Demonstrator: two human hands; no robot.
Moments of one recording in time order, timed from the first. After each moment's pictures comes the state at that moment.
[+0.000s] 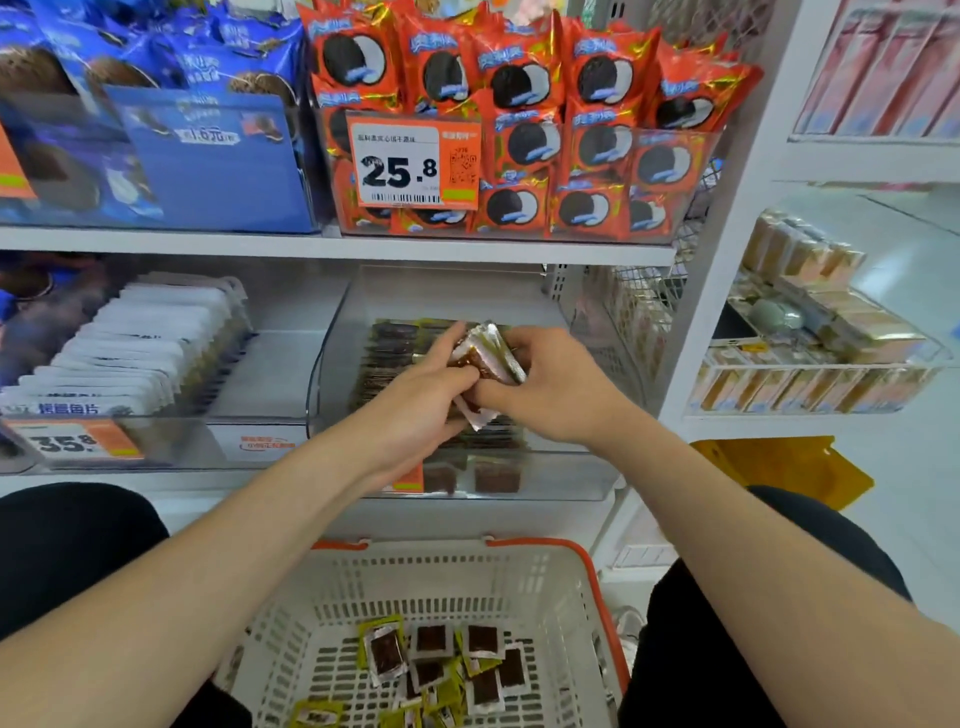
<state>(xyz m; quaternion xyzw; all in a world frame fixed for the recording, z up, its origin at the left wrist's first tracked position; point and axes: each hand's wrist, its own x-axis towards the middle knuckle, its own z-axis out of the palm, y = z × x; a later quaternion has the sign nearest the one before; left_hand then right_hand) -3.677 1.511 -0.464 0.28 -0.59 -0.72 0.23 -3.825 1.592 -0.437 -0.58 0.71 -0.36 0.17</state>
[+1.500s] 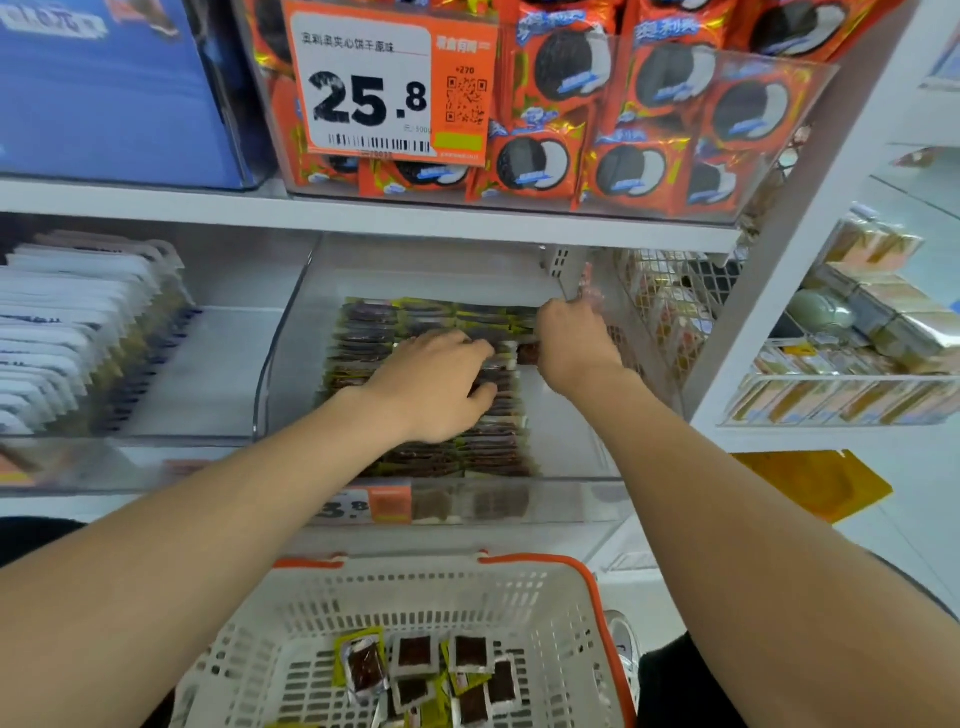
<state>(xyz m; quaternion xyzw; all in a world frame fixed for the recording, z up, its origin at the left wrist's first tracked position) -3.741 1.422 -0.505 0.27 -0.96 -0.09 0.01 -3.924 1.482 -0.502 -0.51 0.86 -0.01 -0.06</state>
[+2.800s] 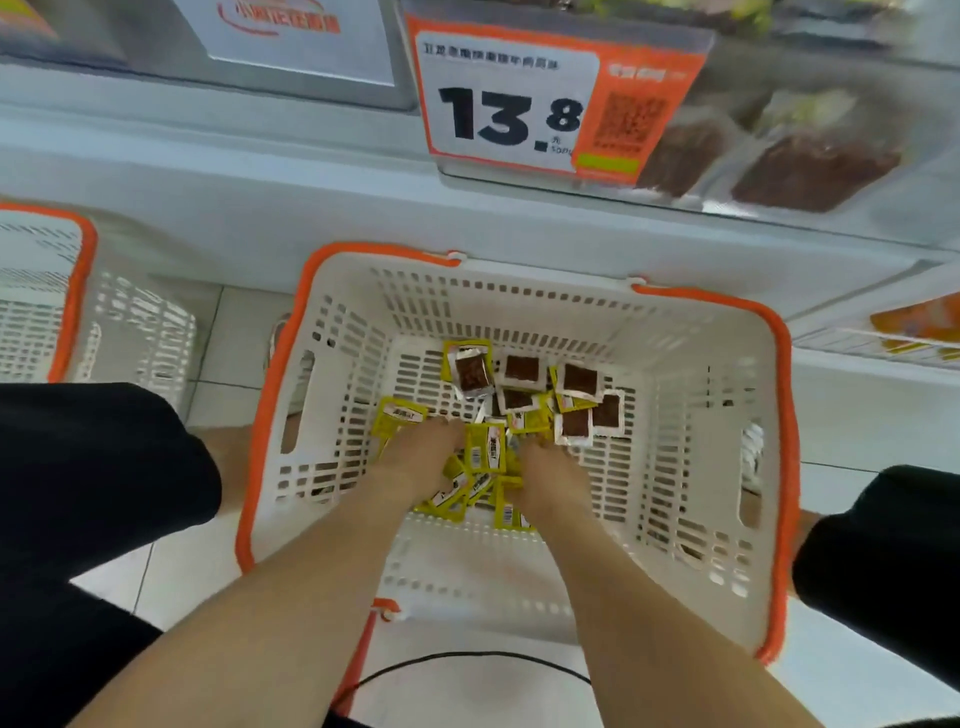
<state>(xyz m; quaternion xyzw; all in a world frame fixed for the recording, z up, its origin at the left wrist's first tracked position) -3.511 1.577 -0.874 0.41 -0.81 -0.32 -0.27 -3.678 1.683 -0.886 -0.50 0.77 0.14 0.36</state>
